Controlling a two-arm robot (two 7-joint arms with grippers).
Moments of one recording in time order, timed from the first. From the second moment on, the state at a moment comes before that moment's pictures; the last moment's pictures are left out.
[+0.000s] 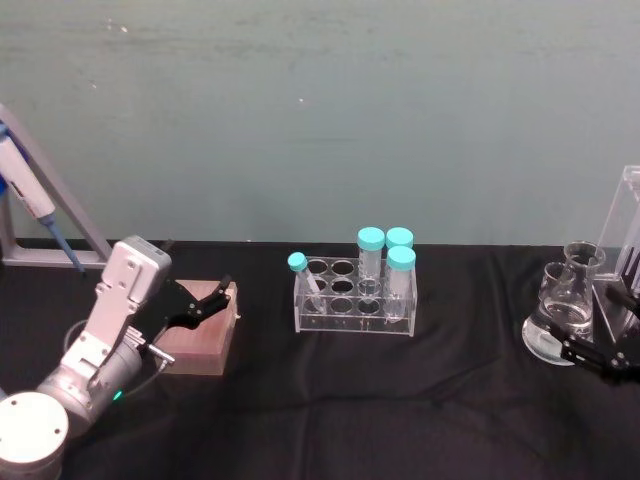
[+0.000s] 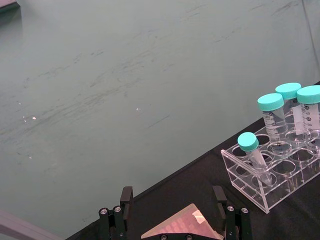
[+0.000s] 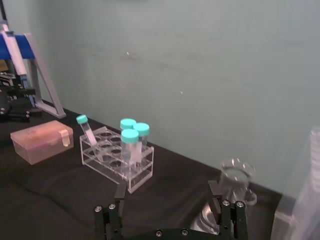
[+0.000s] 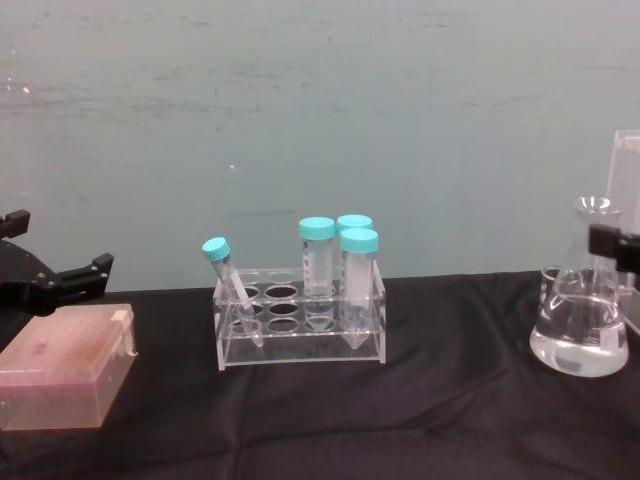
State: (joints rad) left arm -0.20 0.60 0.45 -1.41 -0.25 -0.12 0.03; right arm 0.01 0.53 -0.12 -1.63 0.42 -0.03 0.47
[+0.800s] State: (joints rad) left arm -0.20 0.60 0.45 -1.41 -0.25 -0.12 0.03; right arm -0.01 0.56 -0.15 -1.61 0.45 0.03 0.45
